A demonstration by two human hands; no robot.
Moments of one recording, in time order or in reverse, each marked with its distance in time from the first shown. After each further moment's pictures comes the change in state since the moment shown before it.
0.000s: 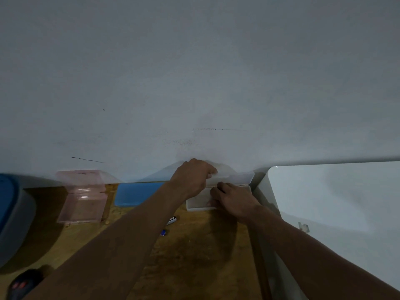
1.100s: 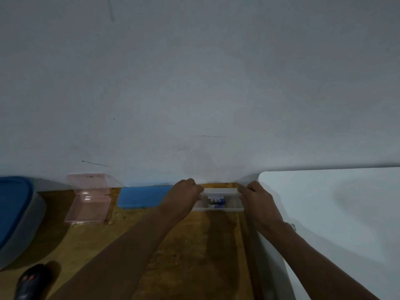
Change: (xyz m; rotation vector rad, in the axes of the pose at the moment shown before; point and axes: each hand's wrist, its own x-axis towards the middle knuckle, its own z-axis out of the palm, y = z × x) left_hand -0.053 0.005 0.013 0.209 0.031 0.055; right_hand -0.064 0.017 -0.011 0.306 0.347 0.386
